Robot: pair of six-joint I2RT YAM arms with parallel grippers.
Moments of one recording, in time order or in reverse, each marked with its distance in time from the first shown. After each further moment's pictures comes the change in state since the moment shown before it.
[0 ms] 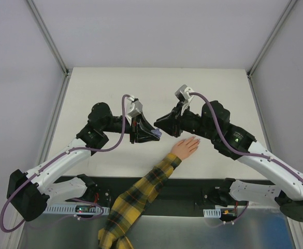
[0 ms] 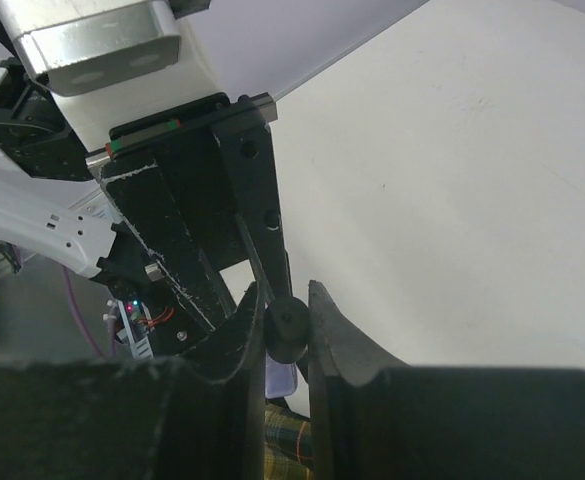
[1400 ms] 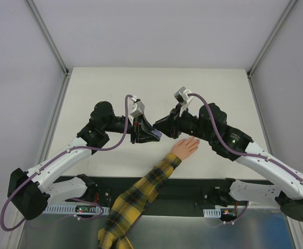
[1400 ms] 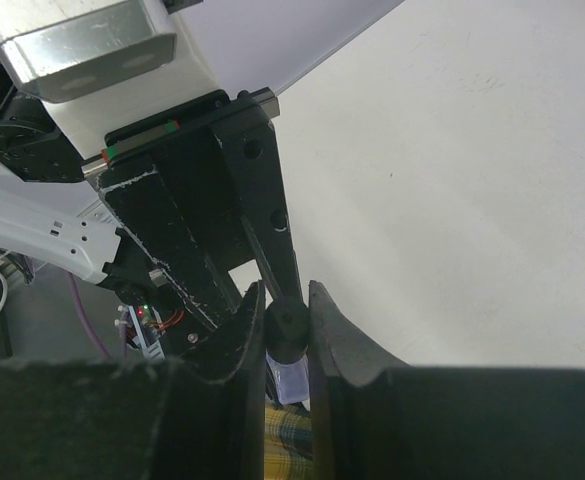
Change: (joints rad) left arm -0.002 0.016 0.015 -0.070 -0.009 0.041; right arm 0.018 -0.002 -0.047 0.032 0.014 0.063
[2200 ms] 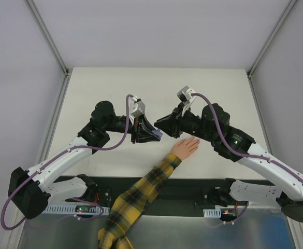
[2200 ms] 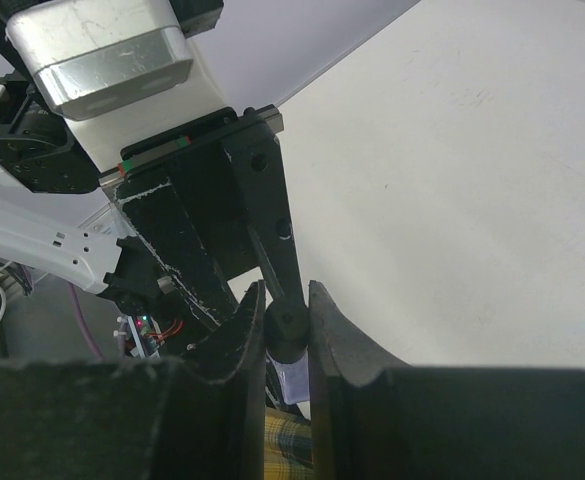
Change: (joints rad) left arm -0.002 0.011 0.008 -0.003 0.000 0.009; right arm 0.001 -0.019 0.000 0.010 0.020 0.002
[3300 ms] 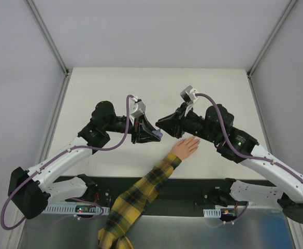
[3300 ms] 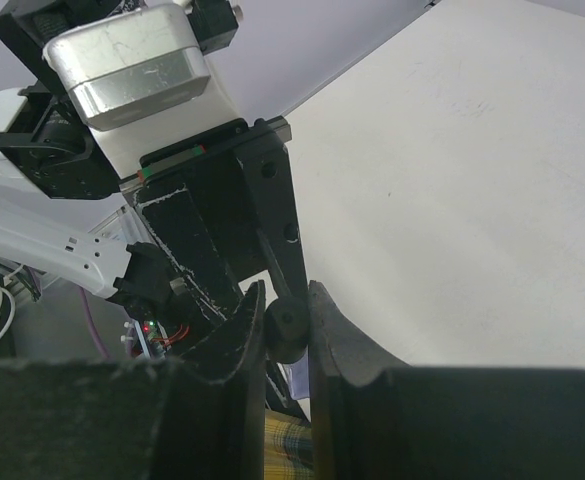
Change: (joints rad) left arm -0.002 0.000 0.001 -0.002 0.000 0.006; right arm 0.000 -0.026 0.000 0.000 -0.001 0.008
